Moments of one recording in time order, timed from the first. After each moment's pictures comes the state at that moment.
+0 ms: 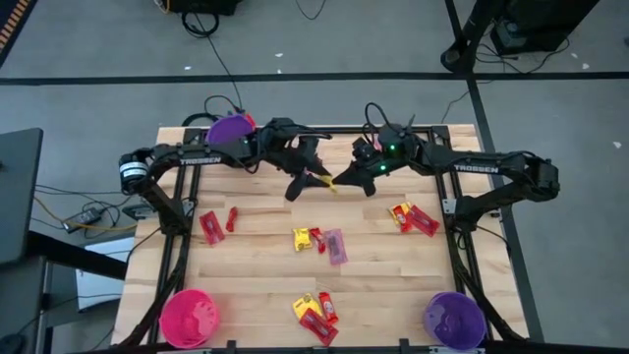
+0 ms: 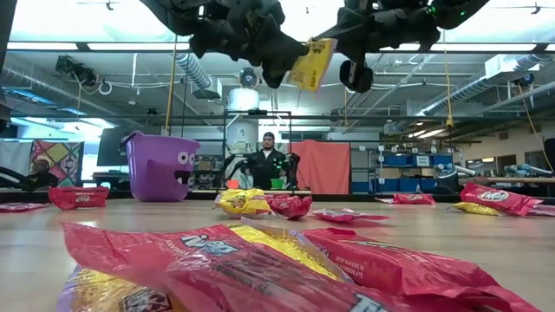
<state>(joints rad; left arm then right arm) 0.35 1.61 1.21 -0.02 0.63 0.10 -0.35 1.31 0.91 0.07 -0.57 0.58</state>
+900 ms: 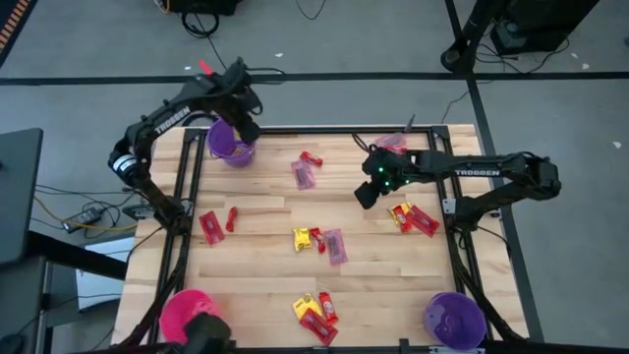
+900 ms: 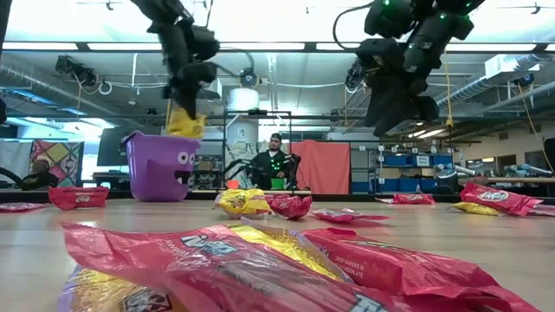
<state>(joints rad) 0.88 1.59 1.55 -1.15 0.06 0.20 -0.24 1.31 0.91 -0.59 -0.07 0.65</state>
